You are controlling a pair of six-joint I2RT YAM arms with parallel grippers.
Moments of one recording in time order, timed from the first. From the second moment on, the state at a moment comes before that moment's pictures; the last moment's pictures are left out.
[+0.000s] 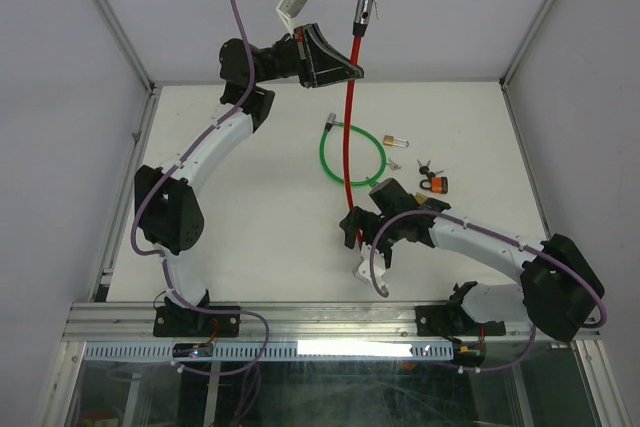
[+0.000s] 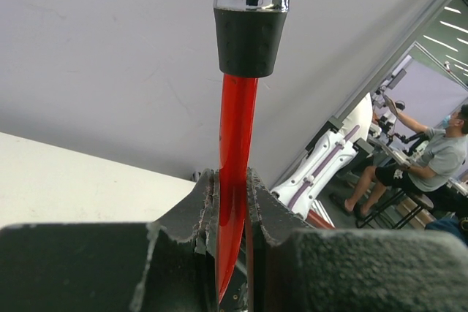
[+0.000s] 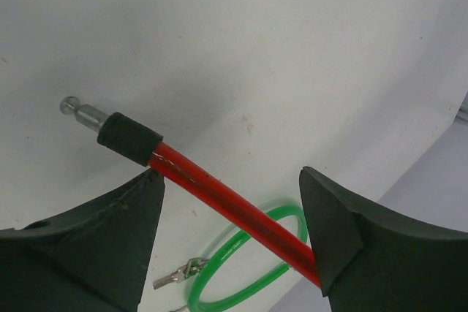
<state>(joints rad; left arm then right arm) -0.48 1.87 1.77 0.84 1.08 -1.21 0.77 1.26 0.72 -0.55 -0.46 -2.03</state>
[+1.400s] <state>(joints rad) -0.47 1.64 1.44 1.12 1.07 -1.32 0.82 1.99 0.29 1.43 -0.88 -2.05</state>
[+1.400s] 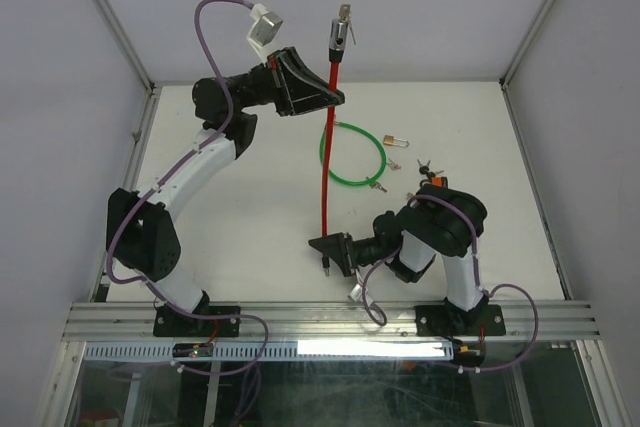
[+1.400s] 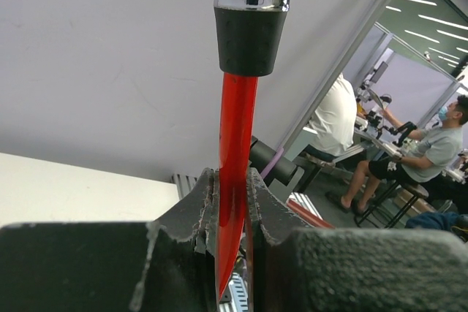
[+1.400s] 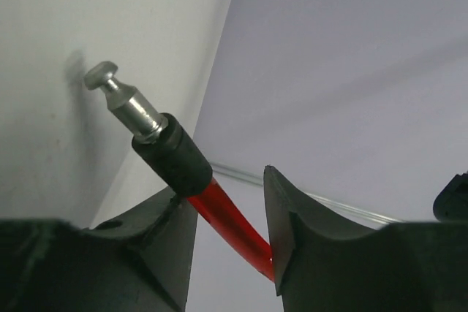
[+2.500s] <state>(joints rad) -0.28 1.71 1.25 1.32 1.01 -1.22 1.06 1.09 0.37 0.54 -0.63 -1.45</state>
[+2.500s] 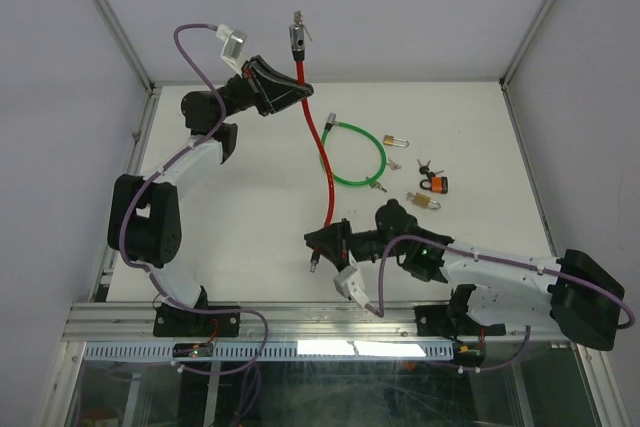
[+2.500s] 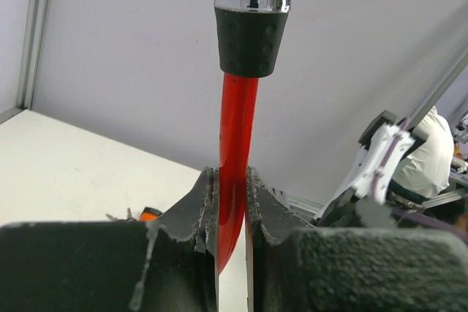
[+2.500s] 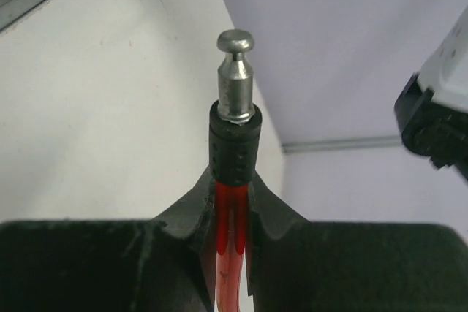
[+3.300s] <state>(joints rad) -0.36 1.41 0.53 1.37 0.81 -0.42 0.55 1.40 1.14 -0.51 -1.31 -0.18</state>
